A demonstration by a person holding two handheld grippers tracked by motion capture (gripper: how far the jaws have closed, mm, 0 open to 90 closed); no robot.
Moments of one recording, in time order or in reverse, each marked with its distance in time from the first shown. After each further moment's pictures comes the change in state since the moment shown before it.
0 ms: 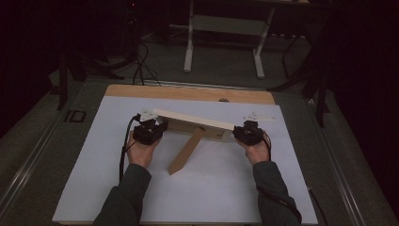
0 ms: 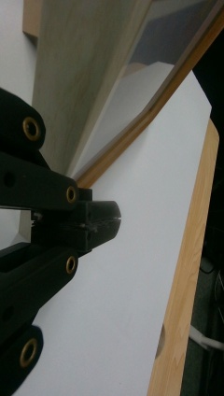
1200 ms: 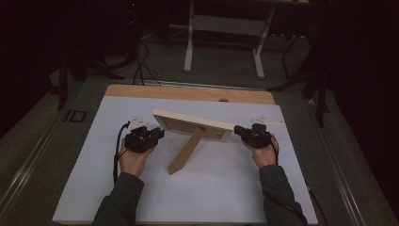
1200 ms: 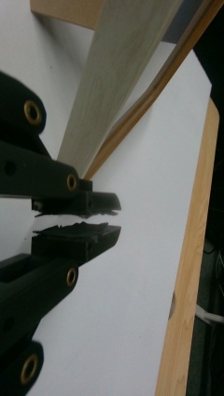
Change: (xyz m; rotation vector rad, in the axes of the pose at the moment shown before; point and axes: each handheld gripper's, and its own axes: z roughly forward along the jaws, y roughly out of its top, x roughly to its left) left arm 0.007 -0.023 -0.022 -0.046 -0.059 -0.039; right arm -0.012 -0.011 -0.018 -0.002 -0.073 0.024
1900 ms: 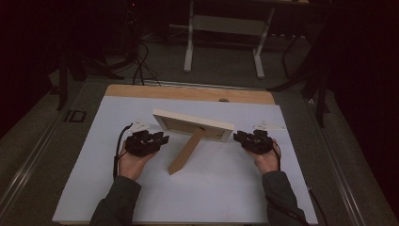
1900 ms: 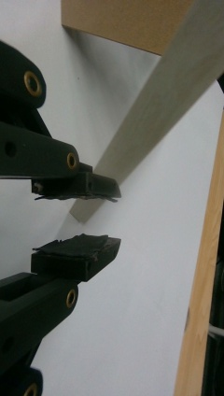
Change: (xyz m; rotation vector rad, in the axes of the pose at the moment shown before) left arm -0.006 -0.002 -0.009 0.028 -0.104 0.057; right arm 0.000 -0.016 -0.008 0.014 0.040 -0.019
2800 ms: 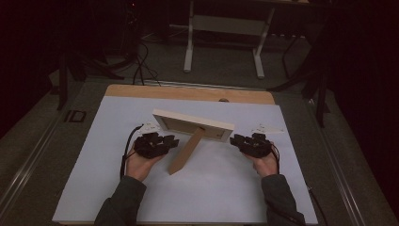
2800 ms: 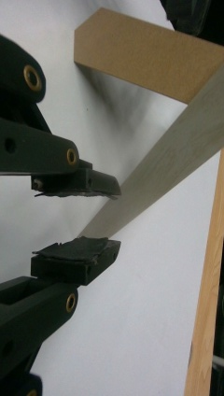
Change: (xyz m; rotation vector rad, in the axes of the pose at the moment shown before) left arm -0.019 0.005 0.012 0.020 -0.118 0.042; right arm 0.009 -0.006 -0.002 -0.001 0.086 -0.003
